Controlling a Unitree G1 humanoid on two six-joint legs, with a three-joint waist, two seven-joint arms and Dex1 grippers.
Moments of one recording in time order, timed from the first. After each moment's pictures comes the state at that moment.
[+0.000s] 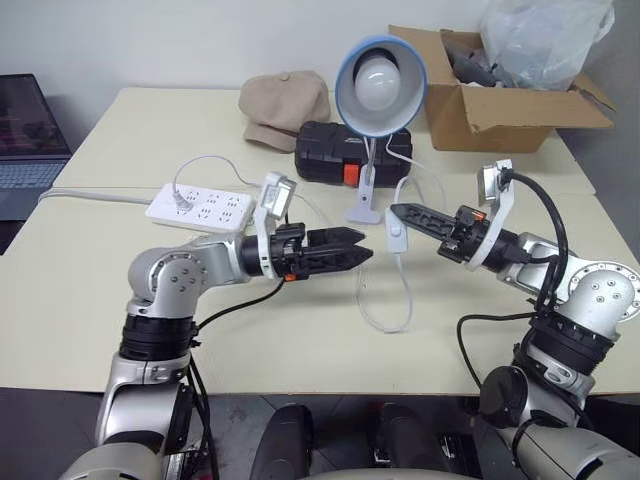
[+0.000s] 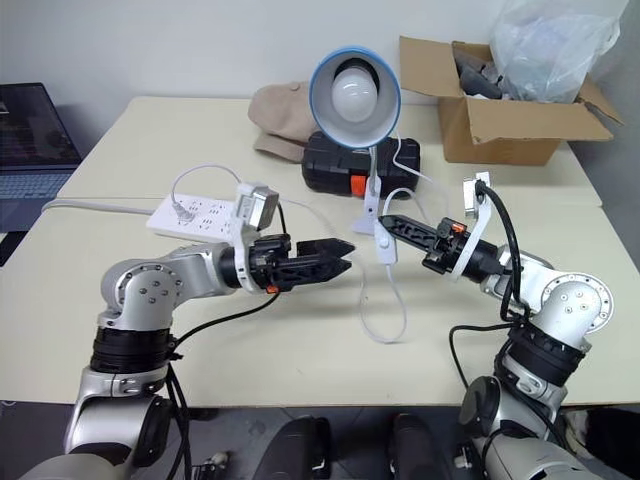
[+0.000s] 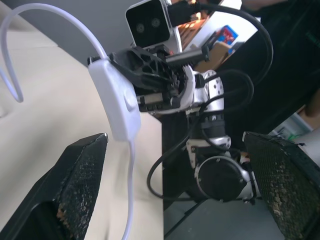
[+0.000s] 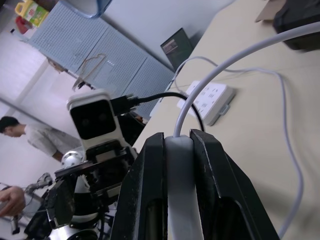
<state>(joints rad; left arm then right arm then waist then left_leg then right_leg) -0.62 0.43 0.02 -0.05 -1.00 1.10 -0.96 -0.65 -0.14 -0.63 -0.25 1.02 1.61 0.41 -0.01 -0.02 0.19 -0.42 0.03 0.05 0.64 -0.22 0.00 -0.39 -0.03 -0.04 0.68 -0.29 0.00</state>
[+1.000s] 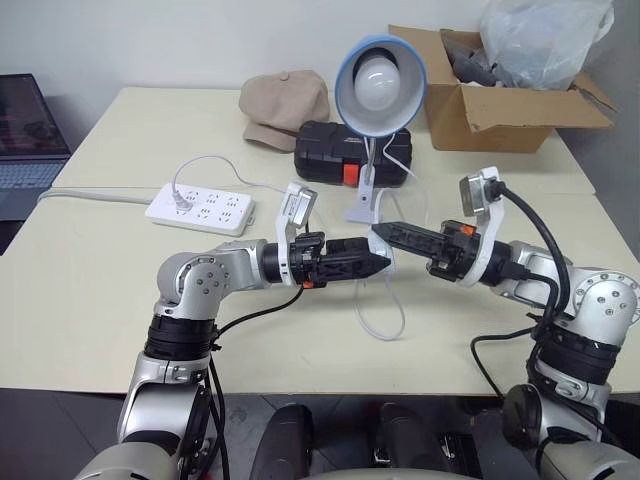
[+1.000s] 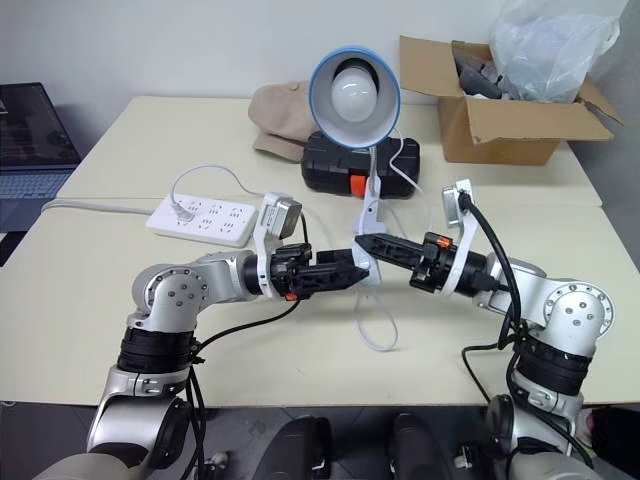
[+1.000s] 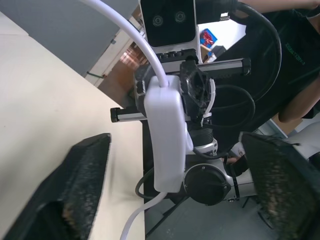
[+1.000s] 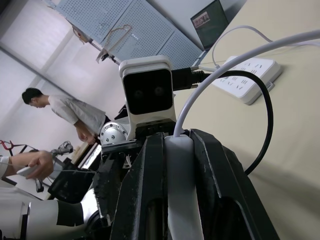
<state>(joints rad) -0.62 0.37 -0.02 -0.03 -0.98 1.09 -1.00 -0.56 -0.28 -0.42 -0.26 1.47 1.45 0.18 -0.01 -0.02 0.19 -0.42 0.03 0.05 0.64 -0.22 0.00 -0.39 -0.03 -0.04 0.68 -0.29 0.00</state>
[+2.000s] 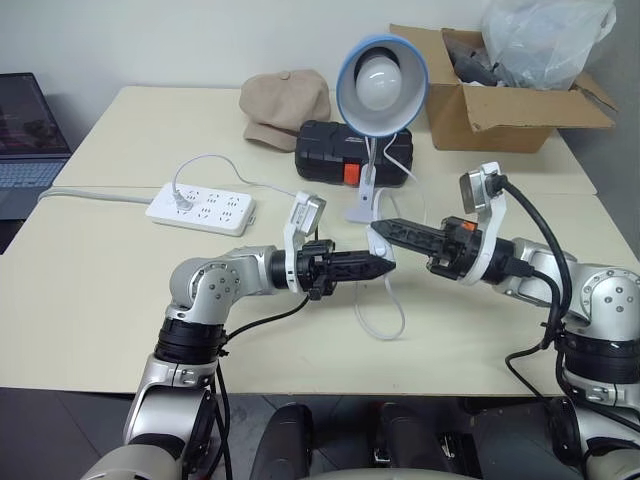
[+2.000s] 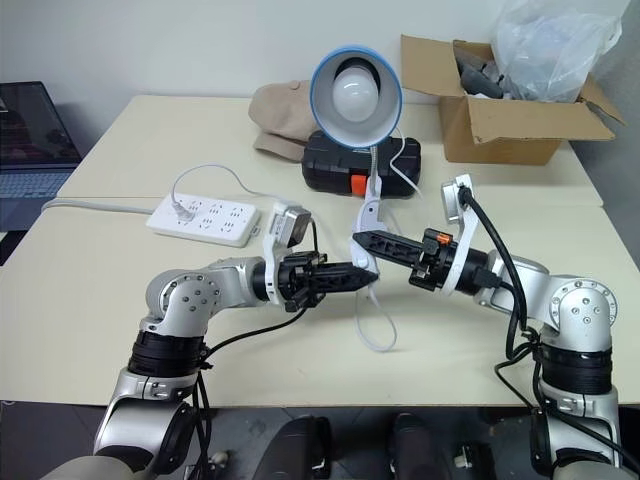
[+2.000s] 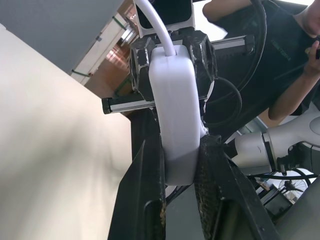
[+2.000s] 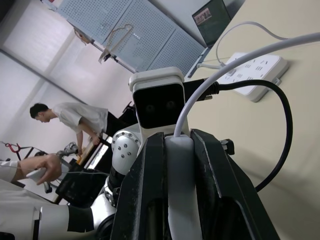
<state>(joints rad) -0.61 0.35 -0.05 -0.02 -0.95 1.07 -1.06 -0.50 -0.51 -0.17 -0.24 1.73 1.16 0.09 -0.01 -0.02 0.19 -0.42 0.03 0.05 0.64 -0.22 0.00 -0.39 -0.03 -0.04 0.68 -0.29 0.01</state>
